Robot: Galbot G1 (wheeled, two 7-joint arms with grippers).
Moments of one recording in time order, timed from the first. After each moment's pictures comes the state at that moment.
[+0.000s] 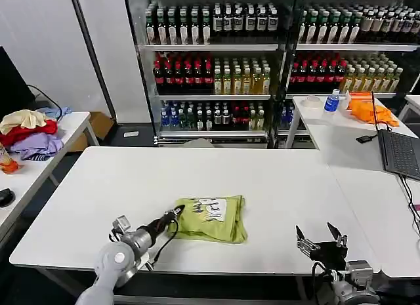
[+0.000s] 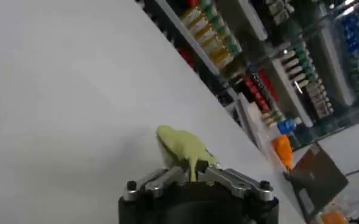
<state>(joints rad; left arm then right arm) 1.09 -1.22 -0.39 -1.73 -1.32 0.55 -0.17 -1.63 1.17 0.64 2.29 0.35 -0.50 0.16</state>
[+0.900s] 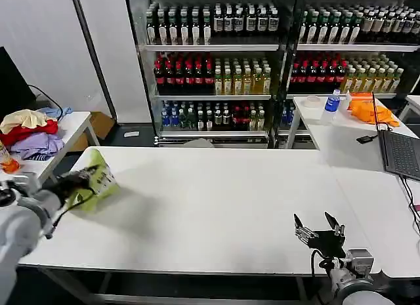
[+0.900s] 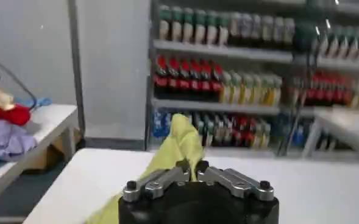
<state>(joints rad) 1.10 -0.71 -0.57 -1.89 -0.91 0.57 -0.10 -1.55 1.19 0.64 2.27 0.40 -0.50 0.16</state>
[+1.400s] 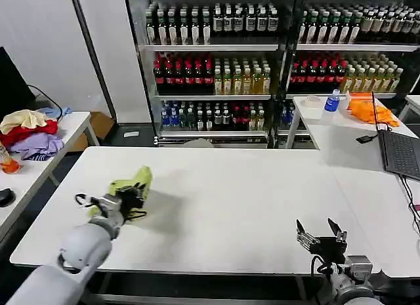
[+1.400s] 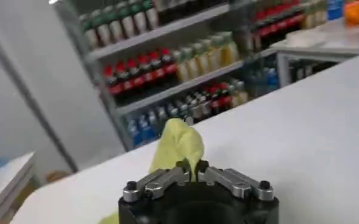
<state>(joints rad) 0.97 -0.87 -0.18 -1.92 -0.41 0.56 -0.13 -1.59 1.23 0.65 2.26 0.34 -0.49 0.16</state>
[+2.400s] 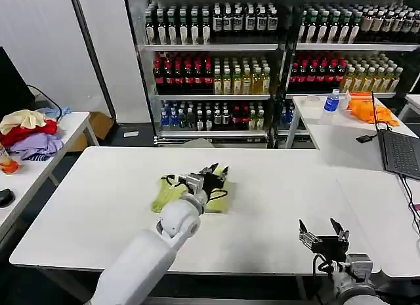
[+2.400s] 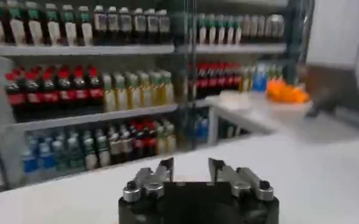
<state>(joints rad) 0.62 -1.29 0.16 -1.60 -0.60 0.42 -0.25 -1.56 1.22 0.64 2.24 0.34 -0.50 0.16</state>
